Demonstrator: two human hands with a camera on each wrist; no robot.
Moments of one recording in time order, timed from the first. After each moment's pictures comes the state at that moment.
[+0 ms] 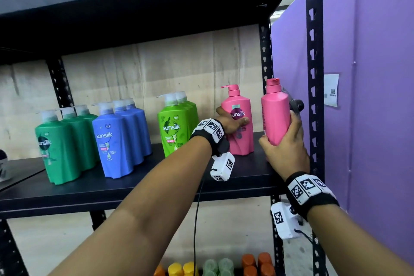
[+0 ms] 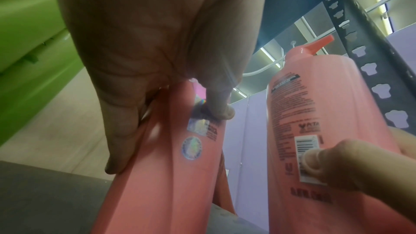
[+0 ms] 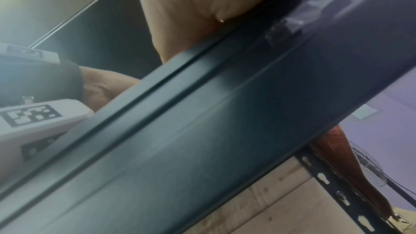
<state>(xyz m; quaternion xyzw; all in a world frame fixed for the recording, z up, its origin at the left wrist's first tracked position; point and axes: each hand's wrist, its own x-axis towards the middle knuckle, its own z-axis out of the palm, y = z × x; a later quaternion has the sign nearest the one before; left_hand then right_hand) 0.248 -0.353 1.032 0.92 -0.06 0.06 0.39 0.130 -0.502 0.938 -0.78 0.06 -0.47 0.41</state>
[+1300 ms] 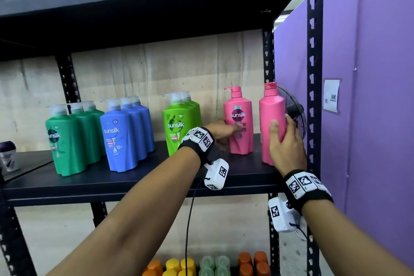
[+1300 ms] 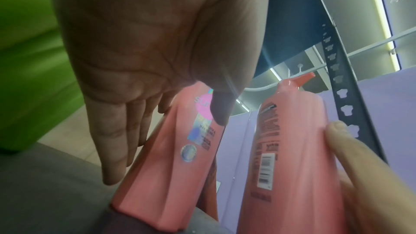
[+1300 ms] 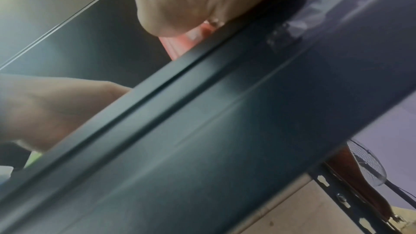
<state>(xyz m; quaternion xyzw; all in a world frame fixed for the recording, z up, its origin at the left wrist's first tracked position) 0.177 -0.328 1.030 0.89 -0.11 -0.05 0.44 0.132 -0.507 0.943 -0.77 0.05 -0.44 0.45</state>
